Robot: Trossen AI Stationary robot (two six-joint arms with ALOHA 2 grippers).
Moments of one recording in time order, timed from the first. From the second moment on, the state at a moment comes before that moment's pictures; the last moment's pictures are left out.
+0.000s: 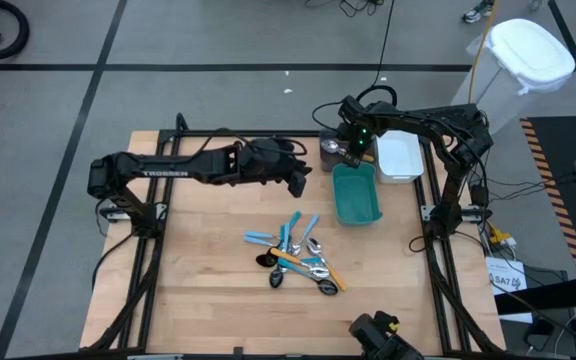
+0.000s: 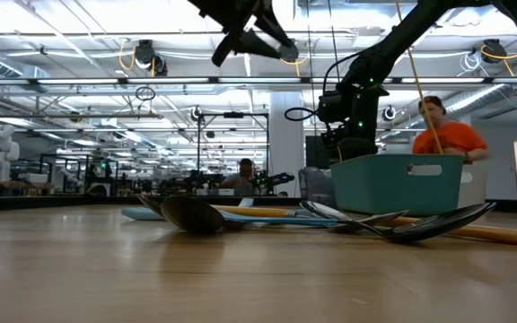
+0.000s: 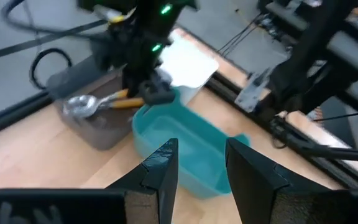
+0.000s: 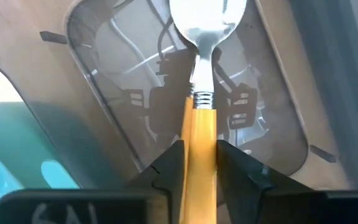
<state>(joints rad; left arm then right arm) 0.13 1.62 1.40 -0.23 -0.18 -0.50 -0.83 1.85 1.28 -0.85 -0.05 -0.36</state>
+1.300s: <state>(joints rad) -0.07 1.65 1.53 -0.64 -0.11 -0.29 -0.26 1.25 1.29 -1.02 -0.07 0.36</state>
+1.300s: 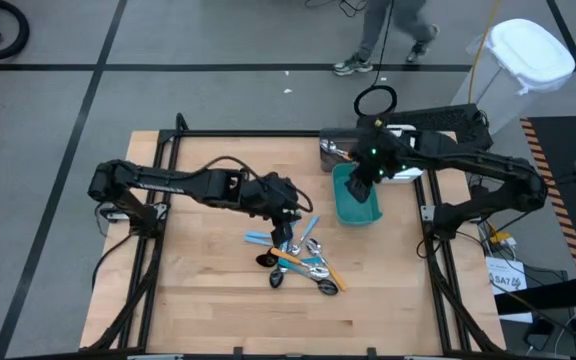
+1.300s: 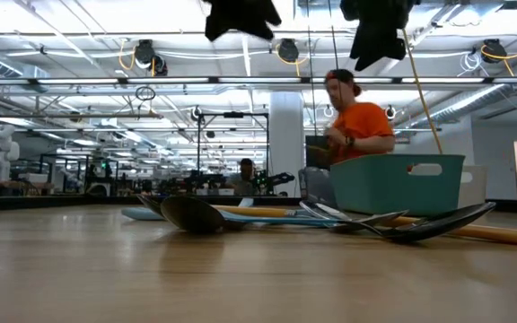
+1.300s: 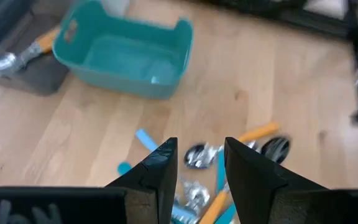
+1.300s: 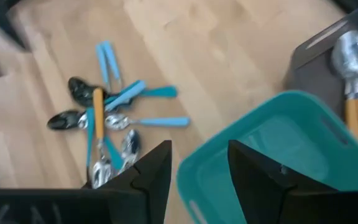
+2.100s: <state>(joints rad) -0.13 1.87 1.53 -0.61 -0.02 -0.38 0.00 1.18 1.18 -1.21 0.05 0.56</state>
